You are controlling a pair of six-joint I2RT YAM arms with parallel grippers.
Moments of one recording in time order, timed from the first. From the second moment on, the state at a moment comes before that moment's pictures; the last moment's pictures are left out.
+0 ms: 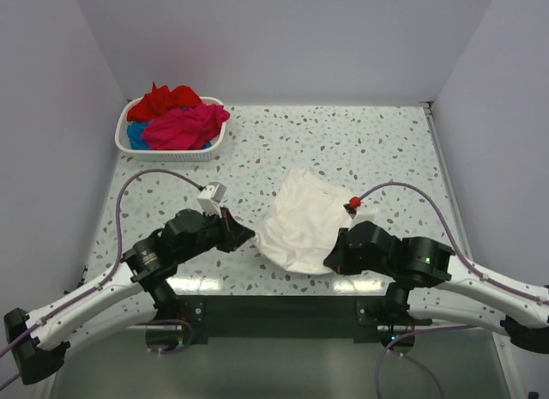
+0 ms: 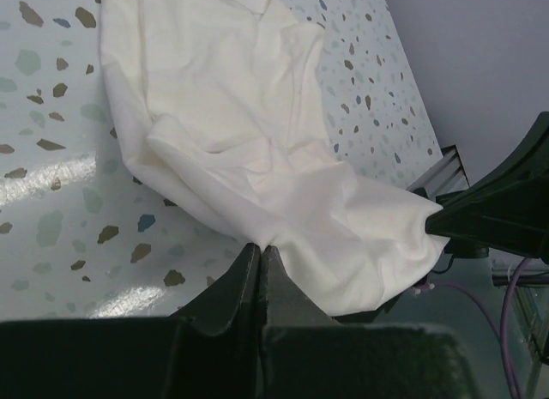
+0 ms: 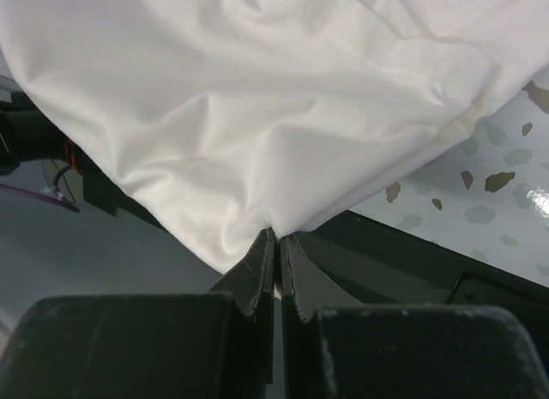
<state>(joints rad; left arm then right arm) -0.88 0.65 0.57 -0.33 -0.02 -0.76 1.17 0.75 0.82 -0.93 0.22 1.01</state>
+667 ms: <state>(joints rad) -0.82 1.06 0.77 -0.06 -0.03 -0.62 1.17 0.61 0.89 -1.06 0.68 1.02</state>
